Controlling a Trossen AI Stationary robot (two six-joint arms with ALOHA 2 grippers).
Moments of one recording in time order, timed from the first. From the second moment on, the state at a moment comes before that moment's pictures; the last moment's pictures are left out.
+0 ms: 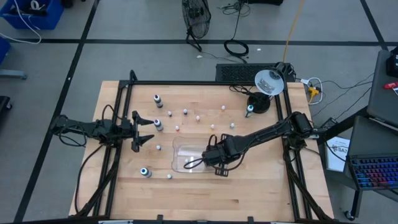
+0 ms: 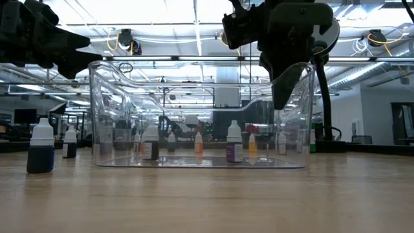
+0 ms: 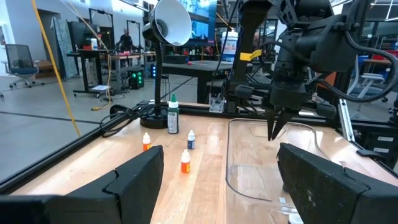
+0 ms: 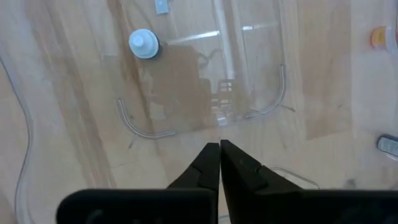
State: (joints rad) left arm -0.20 0.03 0.01 0.08 -0.32 -0.03; right arm 0.28 1.93 1.54 -1.12 0.13 0.47
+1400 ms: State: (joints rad) left arm -0.20 0.03 0.01 0.08 -0.32 -0.03; right arm -0.30 1.39 1.23 -1.23 0.46 0.53
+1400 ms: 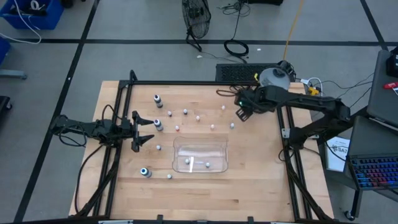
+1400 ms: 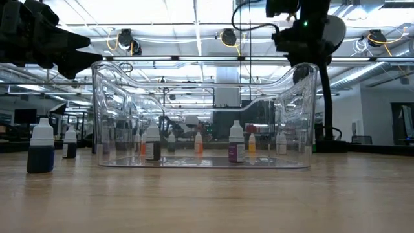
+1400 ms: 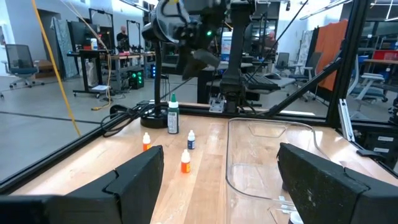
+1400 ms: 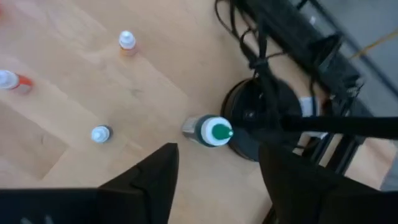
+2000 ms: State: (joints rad) left arm -0.20 0.03 0.01 0.08 -0.32 -0.03; right arm -0.35 1.38 0.89 -0.86 0.41 0.47
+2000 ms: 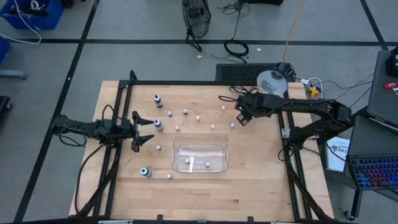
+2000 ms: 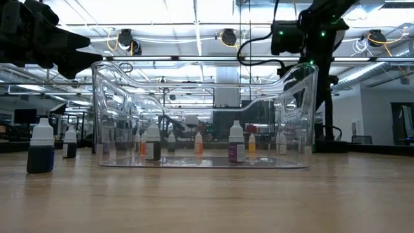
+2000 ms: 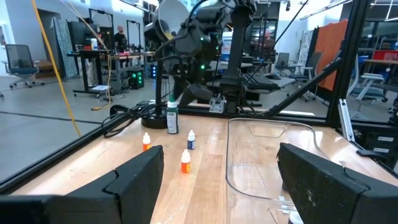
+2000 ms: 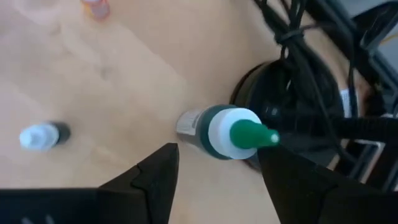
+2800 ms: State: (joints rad) left arm -0.20 0.03 0.01 0.08 -0.32 -0.03; right arm -0.37 1.39 0.86 -0.76 0.39 0.46
